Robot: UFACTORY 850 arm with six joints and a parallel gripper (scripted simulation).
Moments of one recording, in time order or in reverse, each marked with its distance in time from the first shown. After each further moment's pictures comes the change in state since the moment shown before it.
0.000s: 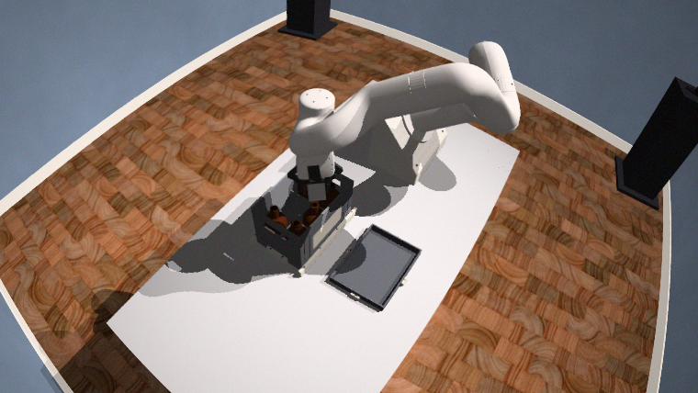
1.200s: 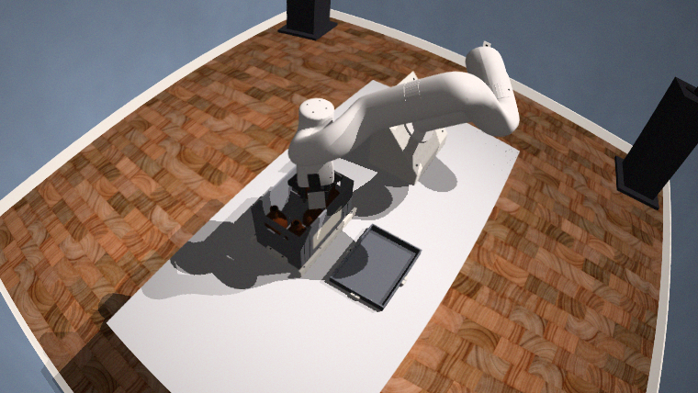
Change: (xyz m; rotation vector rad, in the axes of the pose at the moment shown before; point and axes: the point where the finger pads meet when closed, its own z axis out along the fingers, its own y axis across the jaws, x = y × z) arm 0.000 0.000 0.031 0.000 0.000 0.000
